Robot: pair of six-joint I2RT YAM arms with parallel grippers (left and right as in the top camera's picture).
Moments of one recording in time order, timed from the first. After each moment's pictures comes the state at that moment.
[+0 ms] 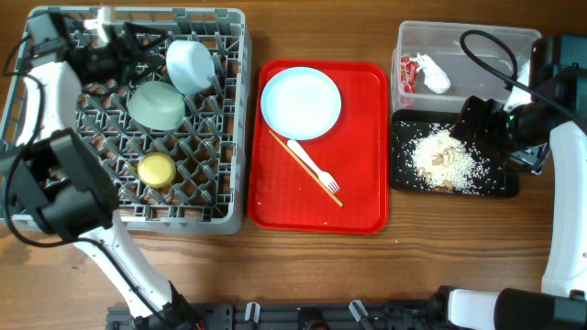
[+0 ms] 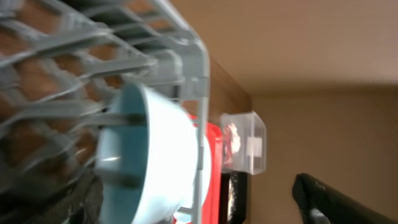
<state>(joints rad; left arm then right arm) 0.38 2.21 1.82 -0.69 1.14 -0.29 -0.17 1.50 1.64 -1.54 -0.10 0.27</state>
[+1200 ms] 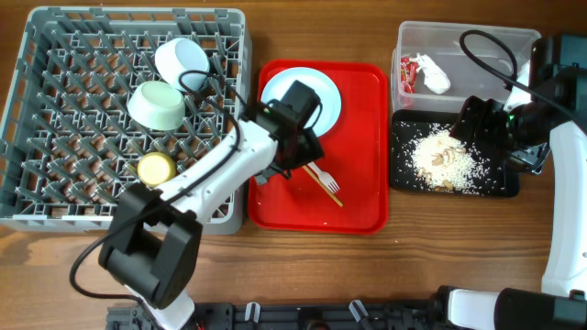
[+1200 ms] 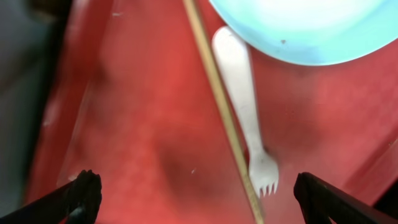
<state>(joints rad) -0.62 1.83 1.33 -0.88 0.02 -1.00 -0.17 1.50 1.64 -1.53 -0.10 0.26</state>
